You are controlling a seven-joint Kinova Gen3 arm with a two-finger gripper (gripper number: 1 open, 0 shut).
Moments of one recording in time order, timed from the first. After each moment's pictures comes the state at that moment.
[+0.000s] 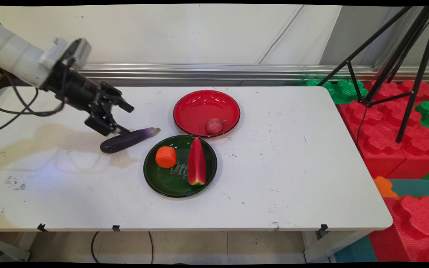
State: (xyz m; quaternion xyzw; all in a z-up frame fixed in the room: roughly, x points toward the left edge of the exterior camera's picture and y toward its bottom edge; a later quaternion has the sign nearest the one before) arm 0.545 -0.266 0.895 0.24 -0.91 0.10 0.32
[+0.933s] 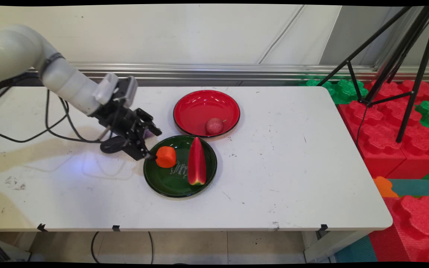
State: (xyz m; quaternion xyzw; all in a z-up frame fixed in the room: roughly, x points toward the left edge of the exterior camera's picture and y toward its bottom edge) arm 0.476 -0.299 0.820 0.19 -0.94 0.08 0.29
